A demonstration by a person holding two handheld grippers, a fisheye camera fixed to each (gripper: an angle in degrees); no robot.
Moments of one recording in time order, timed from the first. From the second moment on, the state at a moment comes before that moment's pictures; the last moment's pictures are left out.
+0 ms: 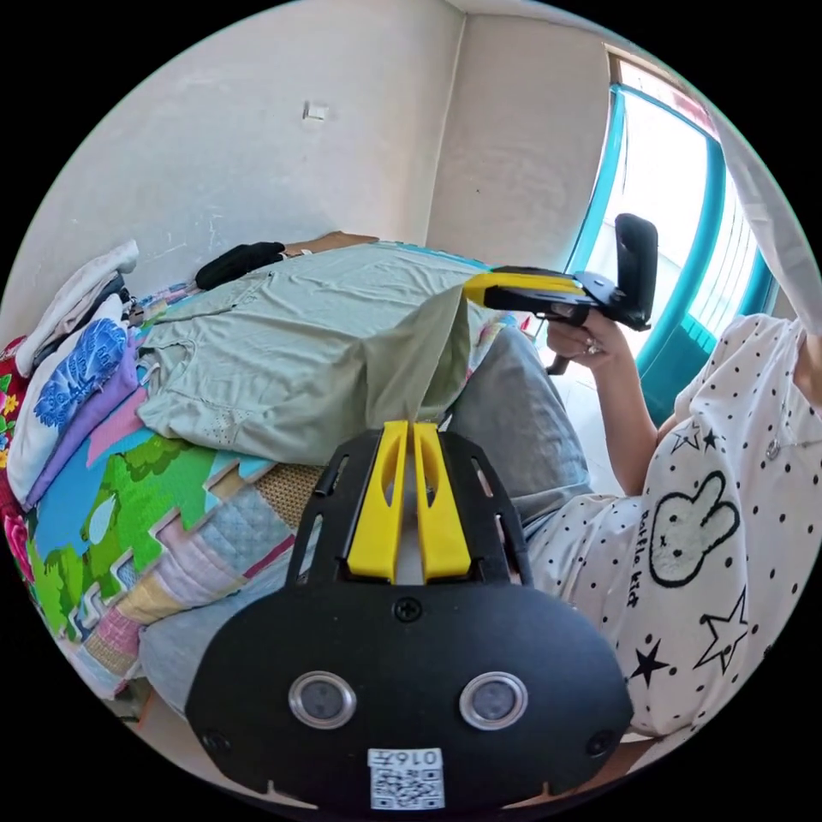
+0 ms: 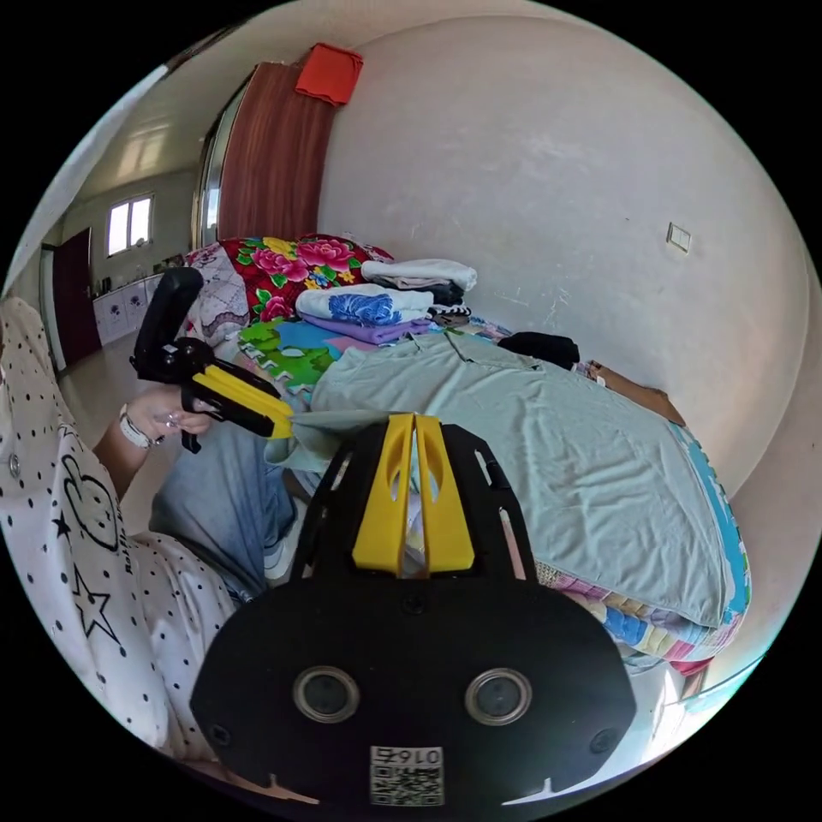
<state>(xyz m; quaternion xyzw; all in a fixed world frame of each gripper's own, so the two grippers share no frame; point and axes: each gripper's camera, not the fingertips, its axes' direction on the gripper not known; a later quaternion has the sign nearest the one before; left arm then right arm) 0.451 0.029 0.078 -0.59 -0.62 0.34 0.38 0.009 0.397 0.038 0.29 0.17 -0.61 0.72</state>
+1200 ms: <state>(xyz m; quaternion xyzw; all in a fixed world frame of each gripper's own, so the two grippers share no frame) 0.289 -0.286 0.131 -0.61 -0.67 0.16 0.39 0.074 0.200 0.070 0.22 0.15 -0.55 0.79</state>
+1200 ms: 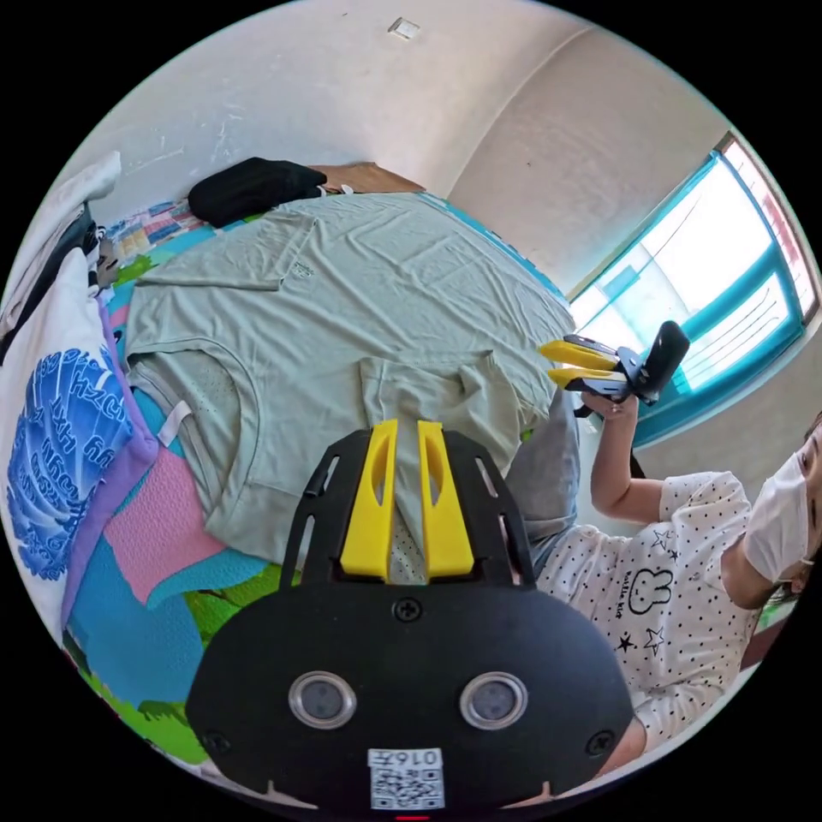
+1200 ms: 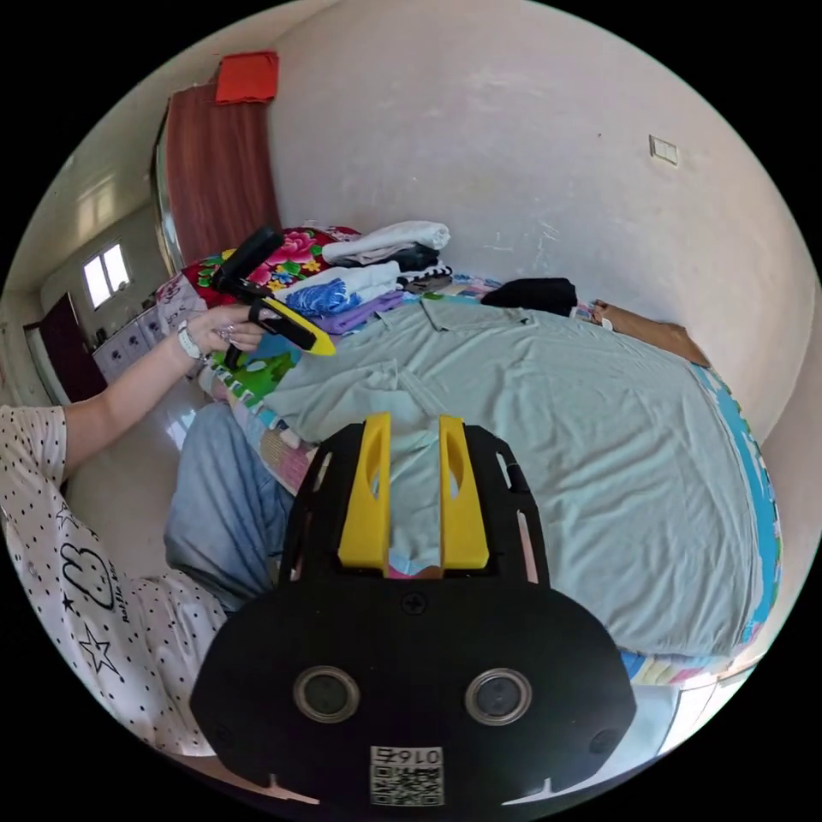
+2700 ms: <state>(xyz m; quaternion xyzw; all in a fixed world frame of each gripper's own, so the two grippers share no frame) 0.178 -0.312 0.078 -0.58 -0.68 0.25 0.37 0.109 0.144 0.187 0.17 0.26 -0.51 0.80</state>
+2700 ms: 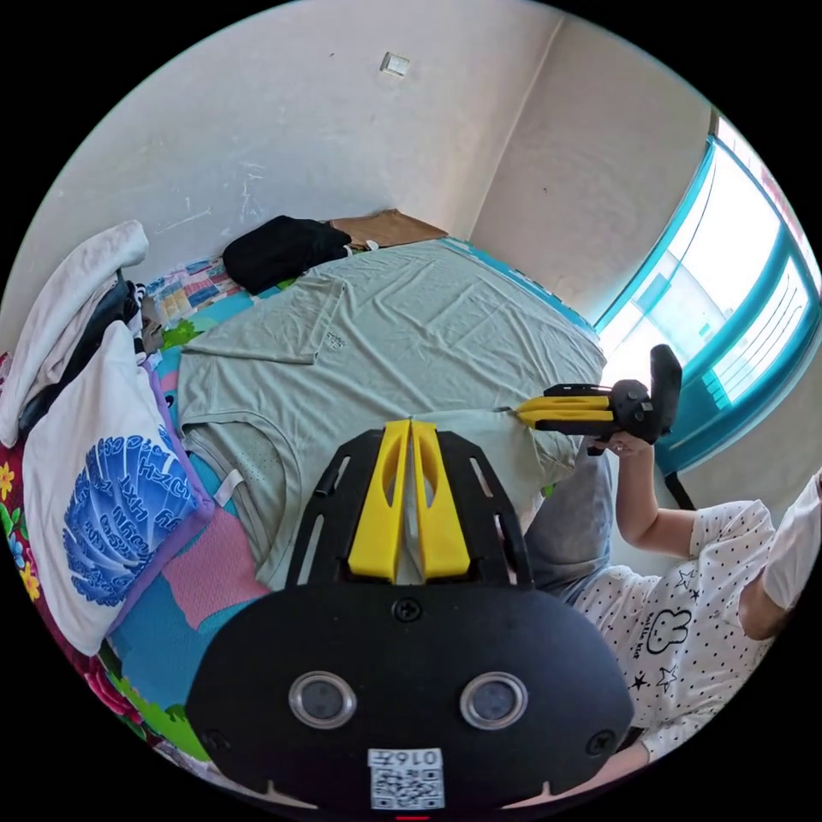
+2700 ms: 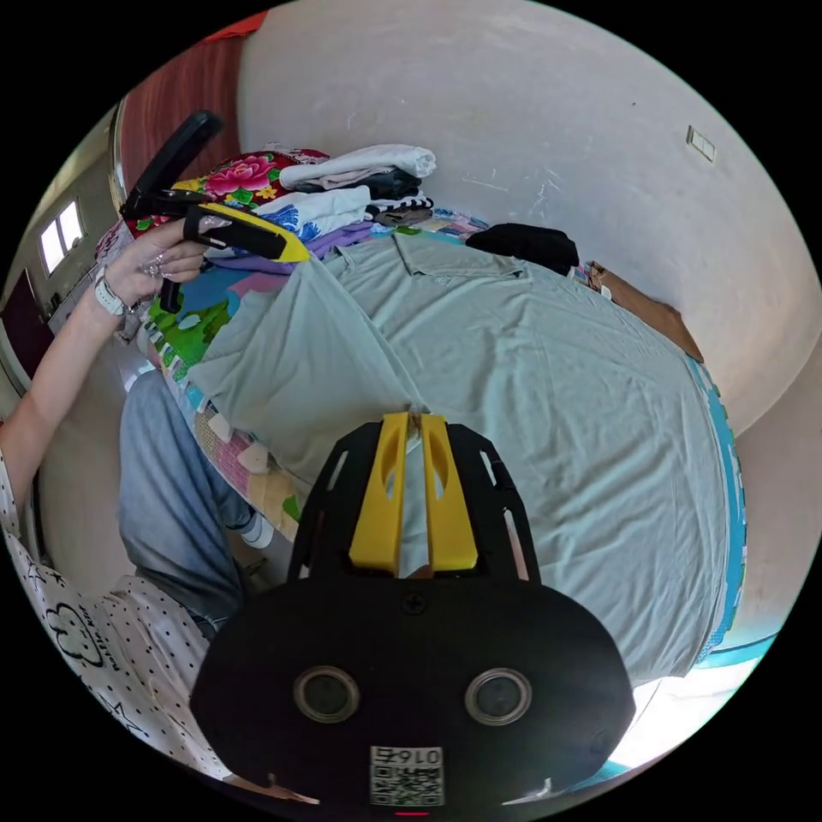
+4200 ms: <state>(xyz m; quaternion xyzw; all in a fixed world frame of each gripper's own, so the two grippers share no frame) 0.044 -0.224 -0.120 -0.64 -0.65 0.16 0.38 0.190 0.215 0.130 0.17 0.11 -0.46 0.86</state>
